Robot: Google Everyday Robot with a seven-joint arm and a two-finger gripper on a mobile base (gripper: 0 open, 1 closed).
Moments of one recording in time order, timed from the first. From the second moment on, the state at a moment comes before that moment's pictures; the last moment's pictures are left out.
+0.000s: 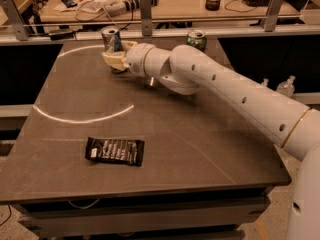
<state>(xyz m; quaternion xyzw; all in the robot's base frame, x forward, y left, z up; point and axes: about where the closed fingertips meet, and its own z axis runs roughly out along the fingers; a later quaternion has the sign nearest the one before) 0.740 0.130 0.871 -0.38 0.63 0.29 0.61</state>
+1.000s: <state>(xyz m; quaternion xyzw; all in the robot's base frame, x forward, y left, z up) 0.670 0.089 0.937 -0.45 0.66 0.29 0.52</state>
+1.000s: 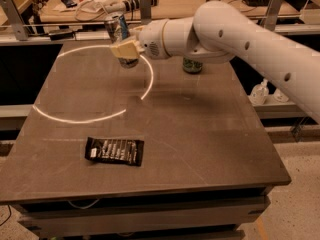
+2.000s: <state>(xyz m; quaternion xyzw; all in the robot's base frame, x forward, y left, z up) 0.621 0.017 0.982 -0.51 0.74 0.25 0.36</state>
